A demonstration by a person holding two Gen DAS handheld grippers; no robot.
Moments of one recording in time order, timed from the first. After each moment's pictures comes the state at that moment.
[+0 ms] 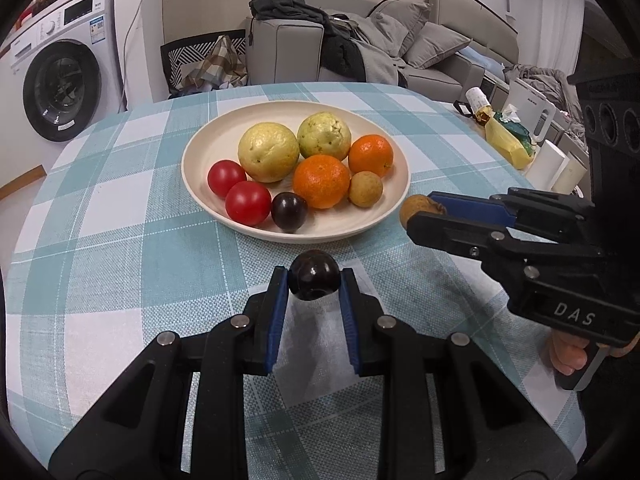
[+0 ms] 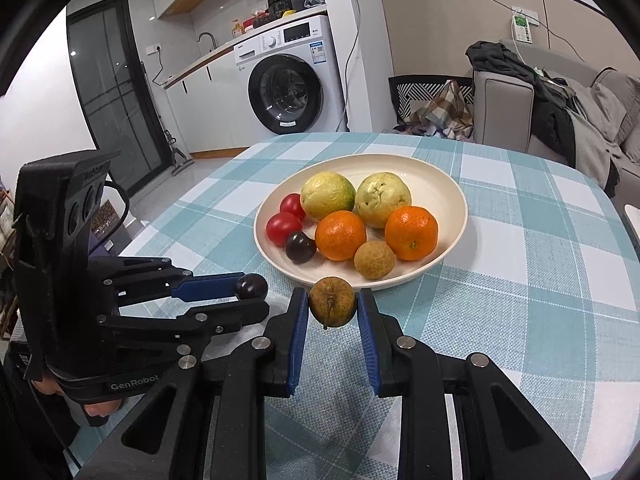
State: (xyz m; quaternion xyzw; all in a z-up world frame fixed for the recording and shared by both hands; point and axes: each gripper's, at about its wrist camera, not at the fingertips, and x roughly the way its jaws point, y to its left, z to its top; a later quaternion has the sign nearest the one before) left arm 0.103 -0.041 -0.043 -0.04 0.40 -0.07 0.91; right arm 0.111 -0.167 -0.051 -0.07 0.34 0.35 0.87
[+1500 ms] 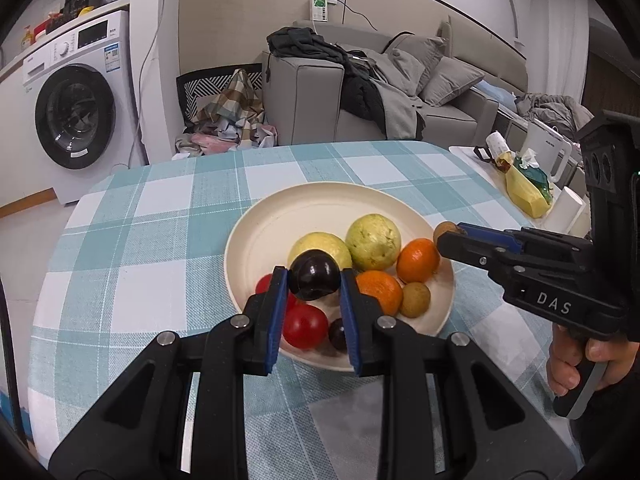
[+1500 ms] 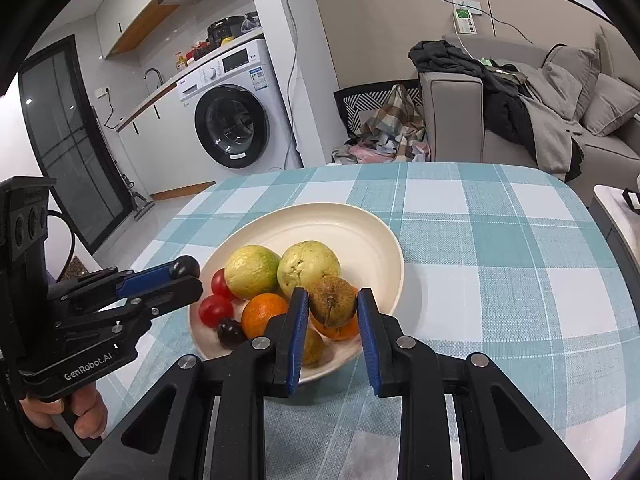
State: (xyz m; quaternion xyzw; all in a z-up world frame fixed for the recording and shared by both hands) left arm 0.166 -0.007 -0.001 -0.04 0.35 -0.04 0.94; right arm 0.179 -0.174 -0.030 -0.01 0.34 0.27 0.90
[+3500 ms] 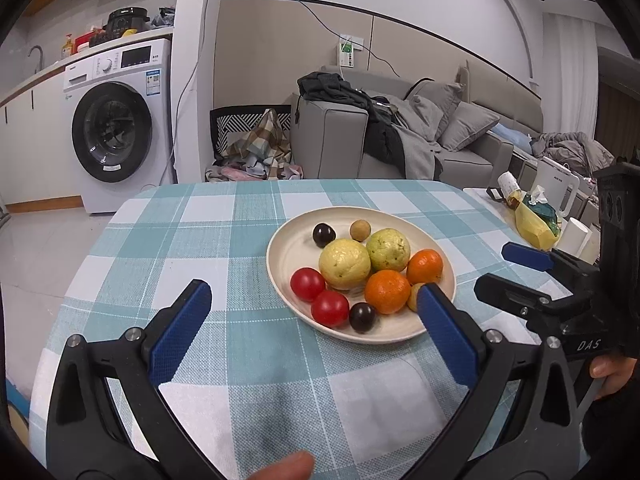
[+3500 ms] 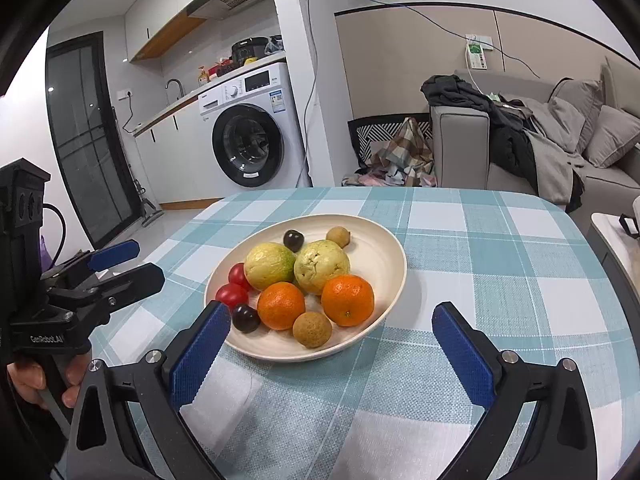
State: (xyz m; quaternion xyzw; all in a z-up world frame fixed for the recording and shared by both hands) left arm 0.084 -0.001 0.009 -0.06 0.26 0.01 0.96; right arm 0.138 -0.188 -0.034 -0.02 0.27 0.30 0.92
